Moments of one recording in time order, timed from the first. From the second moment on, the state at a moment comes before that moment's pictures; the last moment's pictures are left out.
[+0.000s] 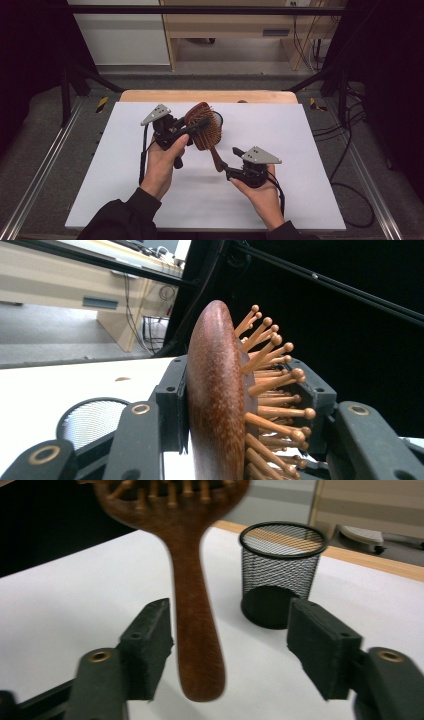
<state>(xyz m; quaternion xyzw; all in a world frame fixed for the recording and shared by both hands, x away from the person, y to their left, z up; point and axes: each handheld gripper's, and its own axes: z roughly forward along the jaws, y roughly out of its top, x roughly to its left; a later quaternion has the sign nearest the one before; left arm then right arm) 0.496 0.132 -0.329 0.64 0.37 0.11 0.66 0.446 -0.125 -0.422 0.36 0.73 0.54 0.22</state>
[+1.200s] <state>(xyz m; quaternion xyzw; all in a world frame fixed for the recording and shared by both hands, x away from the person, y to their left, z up) 0.492 0.135 -0.306 0.63 0.36 0.13 0.68 0.435 -0.200 -0.427 0.39 0.71 0.53 0.27</state>
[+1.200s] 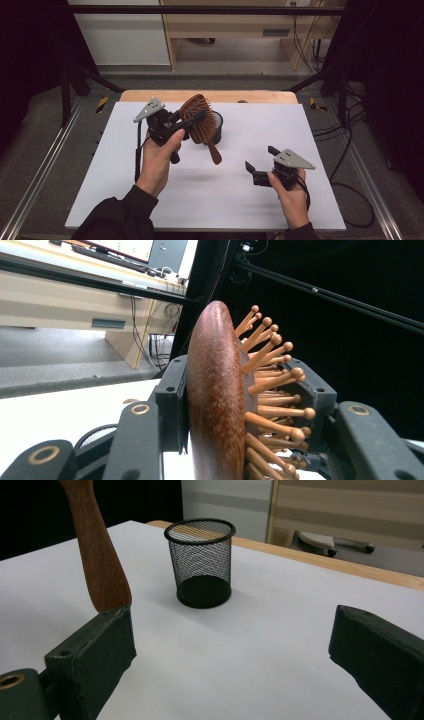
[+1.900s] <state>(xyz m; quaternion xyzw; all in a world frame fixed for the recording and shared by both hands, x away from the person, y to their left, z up) 0.496 0.122 -0.291 0.62 0.35 0.14 0.69 0.426 -0.221 -0.445 0.37 0.71 0.51 0.32</state>
